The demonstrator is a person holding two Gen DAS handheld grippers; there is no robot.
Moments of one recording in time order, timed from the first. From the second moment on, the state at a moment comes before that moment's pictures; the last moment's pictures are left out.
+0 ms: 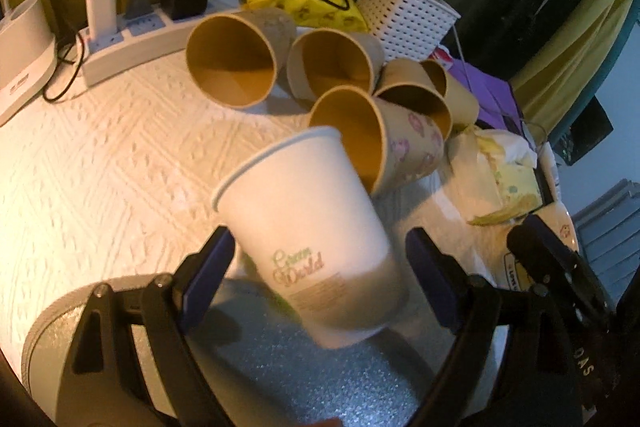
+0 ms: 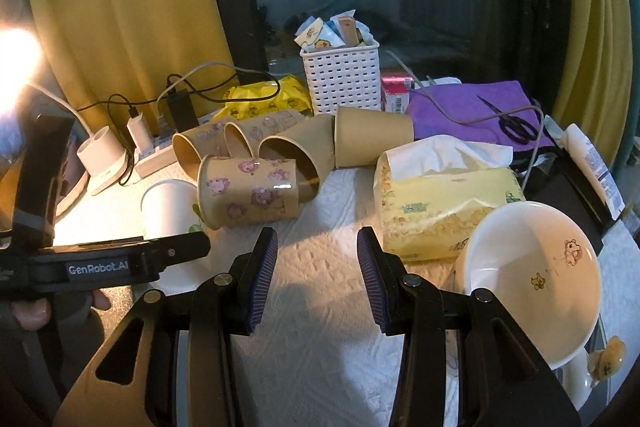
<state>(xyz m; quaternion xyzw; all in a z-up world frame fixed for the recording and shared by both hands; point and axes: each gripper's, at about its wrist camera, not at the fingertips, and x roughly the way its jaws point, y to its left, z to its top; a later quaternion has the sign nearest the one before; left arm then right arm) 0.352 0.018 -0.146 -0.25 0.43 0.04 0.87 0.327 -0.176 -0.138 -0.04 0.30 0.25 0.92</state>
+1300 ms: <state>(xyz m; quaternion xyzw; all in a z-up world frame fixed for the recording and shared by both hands) 0.244 0.032 -0.102 -0.17 0.36 -0.02 0.92 0.241 -0.122 -0.100 -0.07 0.27 0.25 0.93</state>
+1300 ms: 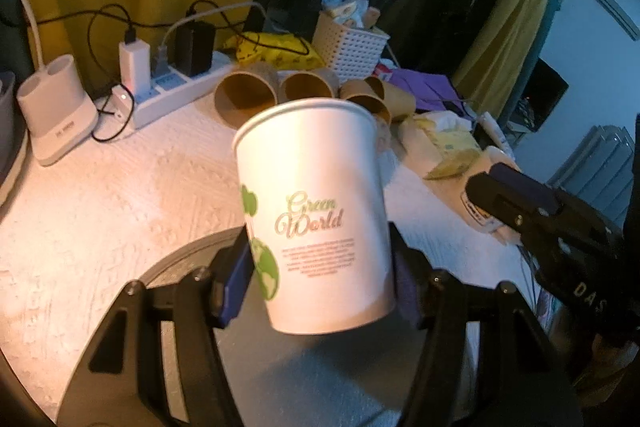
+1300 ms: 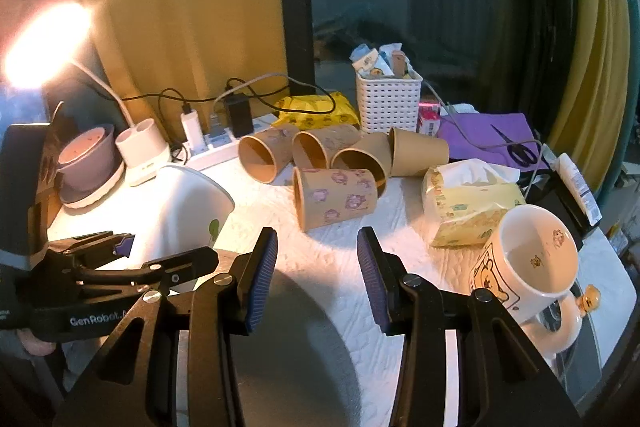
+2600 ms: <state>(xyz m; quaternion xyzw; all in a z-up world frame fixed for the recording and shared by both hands) 0.074 -0.004 -0.076 -0.05 0.24 -0.10 0.96 0.082 -0.101 -0.073 -0.04 0.26 0.30 0.92</state>
